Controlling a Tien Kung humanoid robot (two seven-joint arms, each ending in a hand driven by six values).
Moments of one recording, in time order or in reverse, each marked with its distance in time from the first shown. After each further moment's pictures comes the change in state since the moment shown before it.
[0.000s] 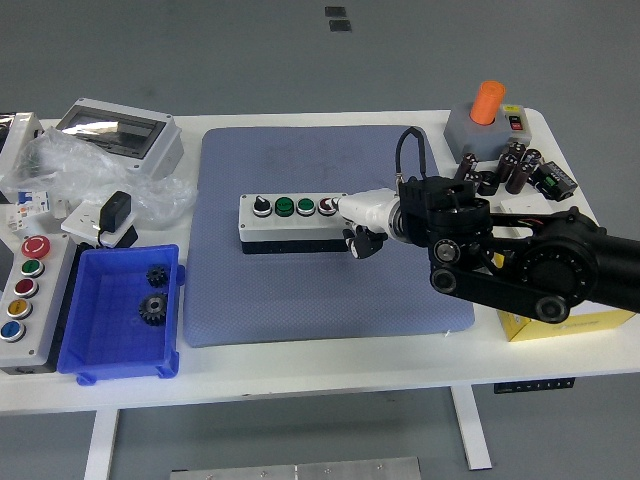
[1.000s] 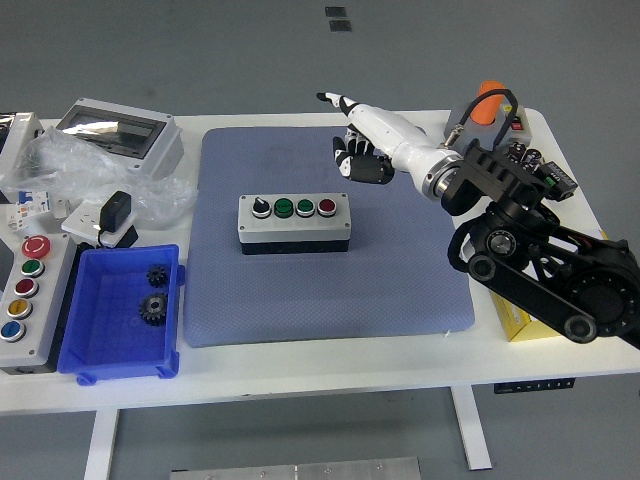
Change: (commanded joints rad) left arm 0.009 -0.021 0.033 -0.002 -0.038 0.001 0.005; right arm -0.395 -0.019 0.601 0.102 -0.244 -0.375 0.337
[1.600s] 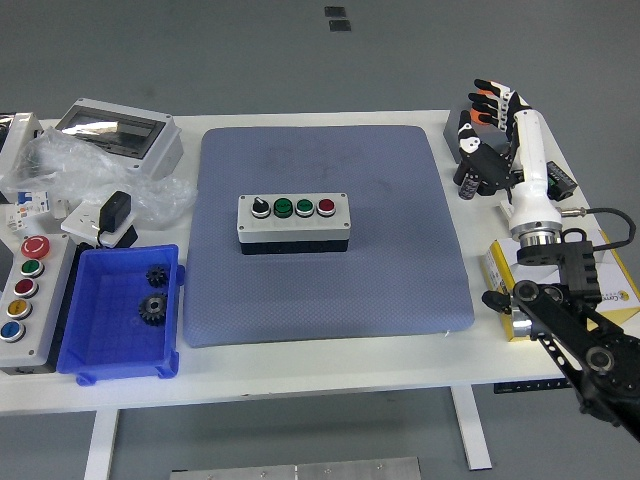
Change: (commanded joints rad) left arm -0.011 0.005 0.022 -0.005 -0.020 0.001 0.011; right arm -0.387 0.058 0.257 -0.136 0.466 -0.462 0.656
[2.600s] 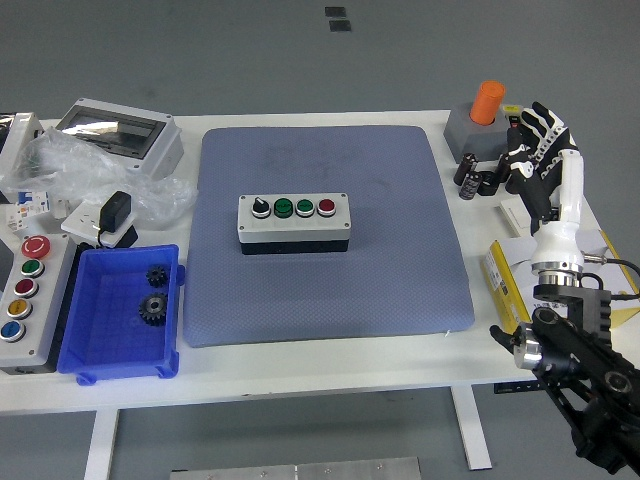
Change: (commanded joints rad) left arm 0.003 0.037 0.000 -0.003 0.008 -0.002 0.024; right arm -0.108 0.018 0.063 -0.005 0.210 0.000 0.249
